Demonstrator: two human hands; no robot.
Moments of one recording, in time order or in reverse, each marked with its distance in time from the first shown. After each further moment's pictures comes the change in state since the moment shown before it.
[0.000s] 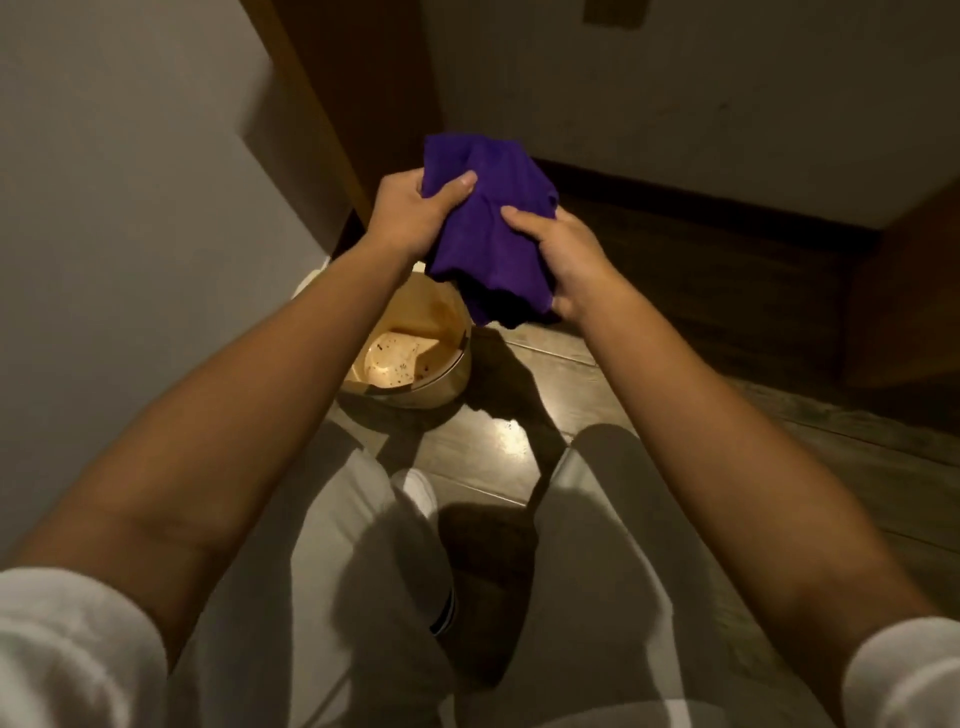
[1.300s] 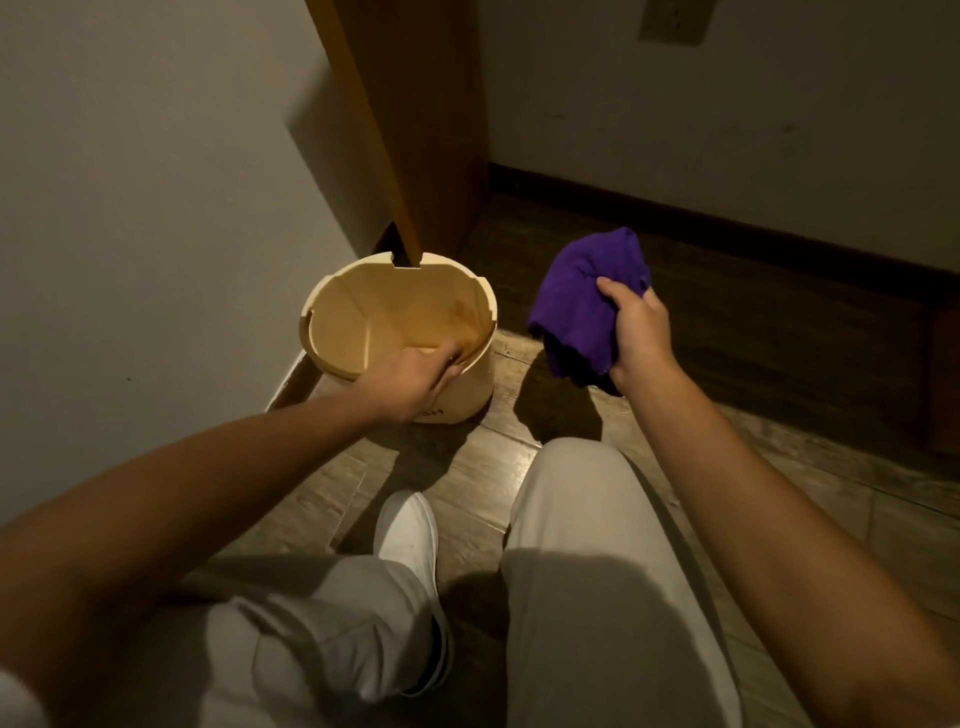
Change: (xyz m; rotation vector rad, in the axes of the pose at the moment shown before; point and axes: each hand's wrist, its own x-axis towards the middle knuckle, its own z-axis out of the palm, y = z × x) left_hand -0.075 -0.178 -0.020 1.082 -0.335 0.219; right_hand 0.031 0.095 -0.079 0.058 0.215 -0.108
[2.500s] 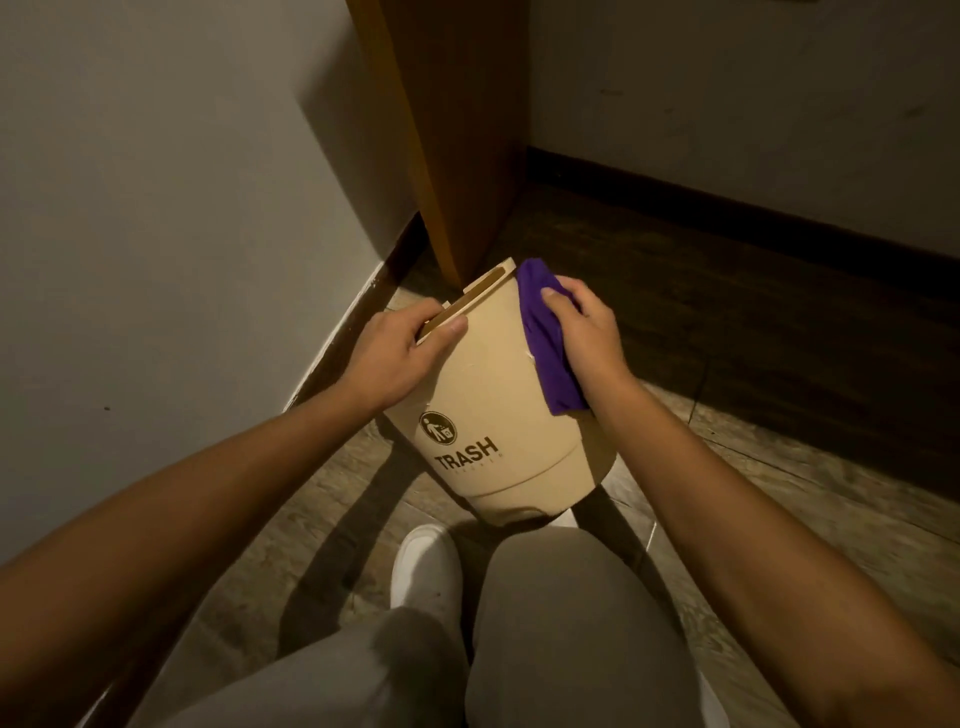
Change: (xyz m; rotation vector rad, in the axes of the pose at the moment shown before) left_hand 0.031 -0.059 -0.021 -0.471 0.388 -0.125; right_hand 0.060 0.065 0.091 -0.511 -0.240 -0.149
